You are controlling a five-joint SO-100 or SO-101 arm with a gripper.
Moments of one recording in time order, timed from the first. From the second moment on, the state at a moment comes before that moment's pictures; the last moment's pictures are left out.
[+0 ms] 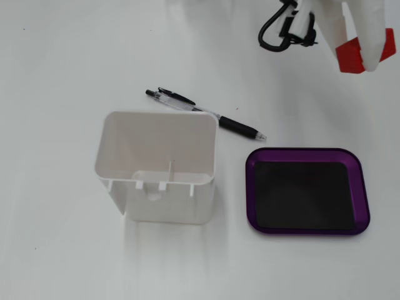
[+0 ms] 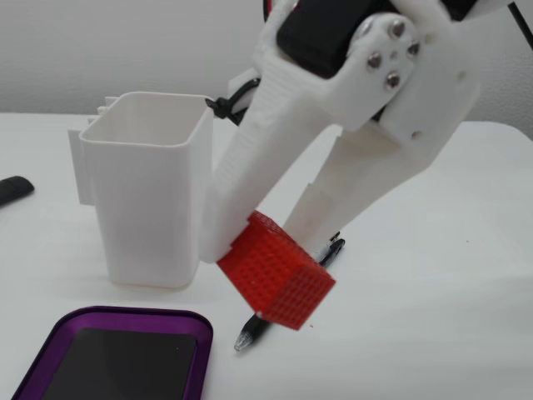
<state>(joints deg) -23.5 98.9 90.9 48.3 -11.3</state>
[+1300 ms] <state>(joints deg) -18.0 55.0 46.1 57.3 -4.8</state>
